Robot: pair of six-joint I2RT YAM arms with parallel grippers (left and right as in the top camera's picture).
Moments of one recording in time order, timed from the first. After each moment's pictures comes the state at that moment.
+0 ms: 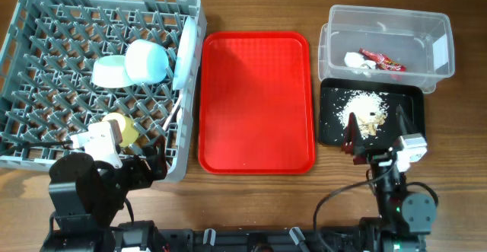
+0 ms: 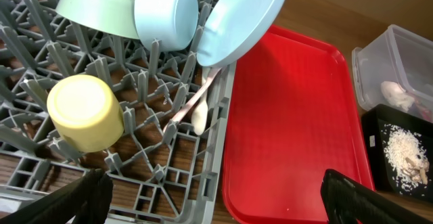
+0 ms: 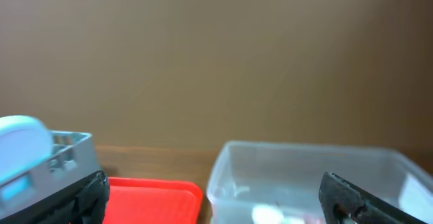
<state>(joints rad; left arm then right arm) 0.07 0.50 0.86 -1.02 0.19 -0.25 0.00 0.02 0.07 0.11 -0.10 0.09</state>
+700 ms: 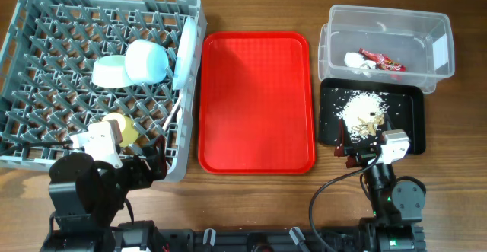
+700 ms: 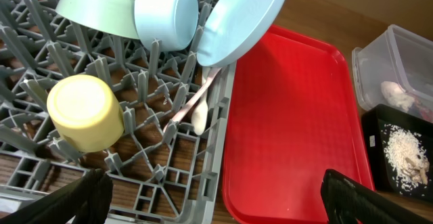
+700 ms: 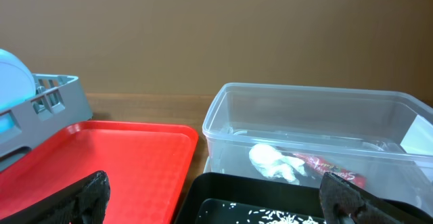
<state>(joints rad) 0.07 0.50 0.86 -1.02 0.19 -0.25 0.01 0.02 0.01 0.00 -0.11 0.02</state>
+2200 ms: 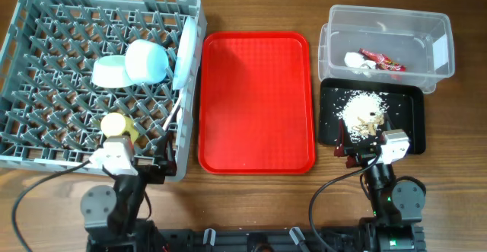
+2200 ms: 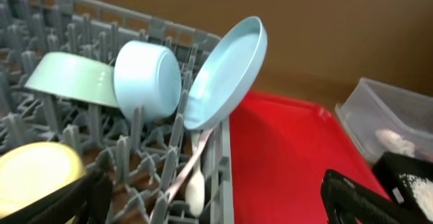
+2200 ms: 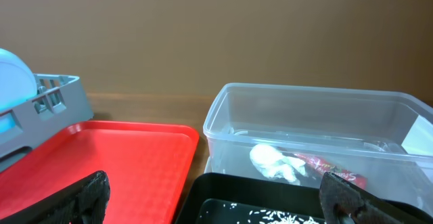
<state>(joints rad) 0.07 0.04 0.27 -0.44 0.22 -0.25 0.01 0.02 0.01 0.00 -0.11 0.02</state>
